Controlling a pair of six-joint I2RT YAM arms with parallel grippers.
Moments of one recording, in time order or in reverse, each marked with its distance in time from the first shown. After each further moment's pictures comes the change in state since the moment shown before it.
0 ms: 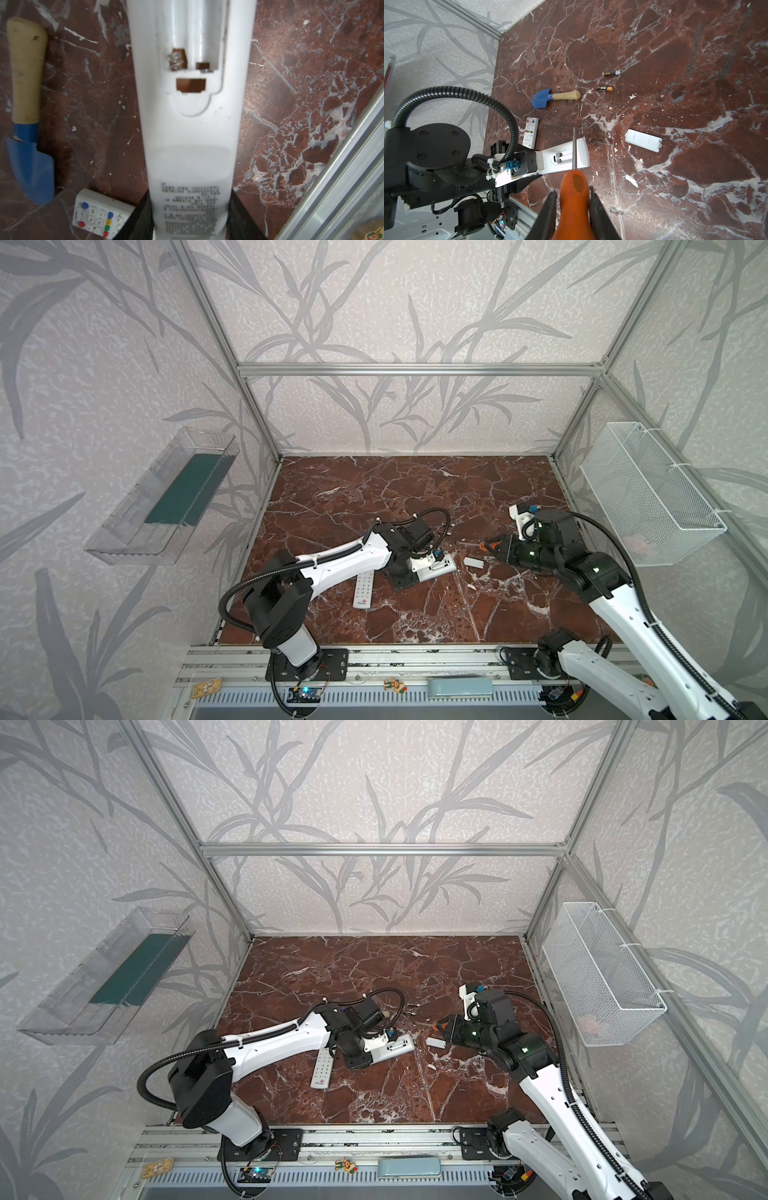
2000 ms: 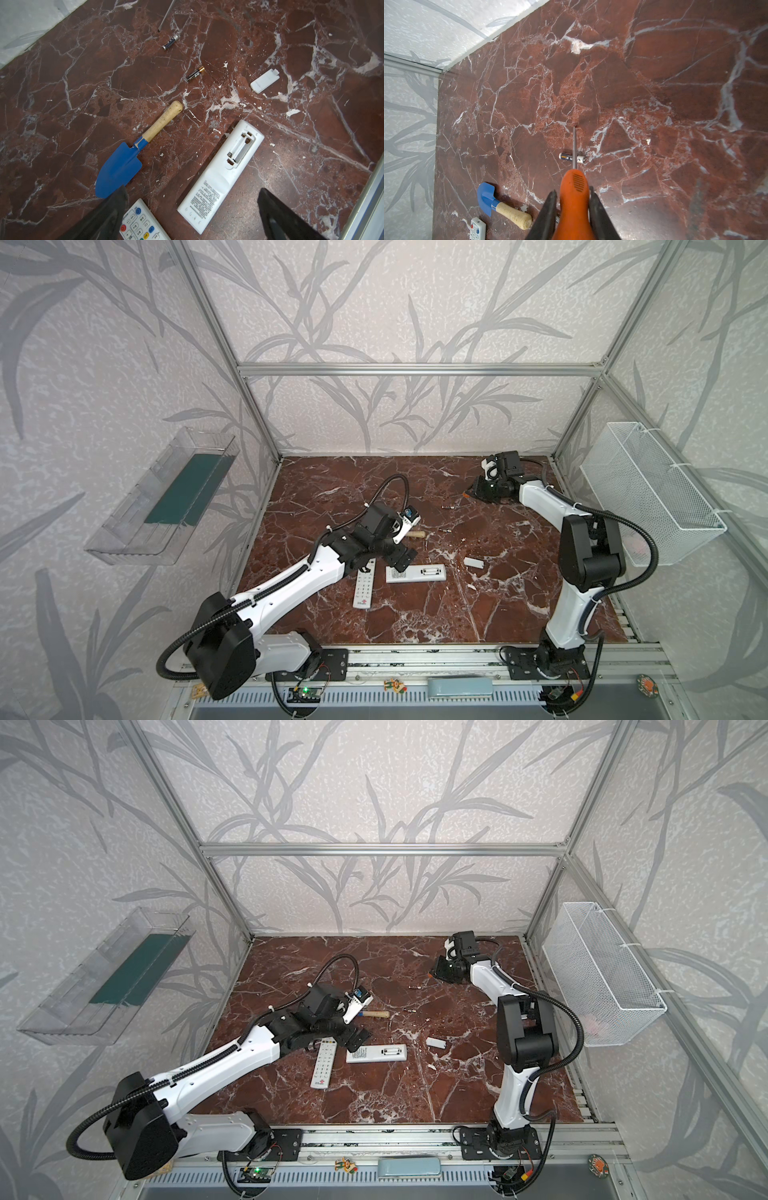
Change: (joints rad) left arm 0.194 -0.329 -0.198 0.425 0.063 -0.299; right arm -0.226 1.064 0.518 0.365 -0.053 -0.172
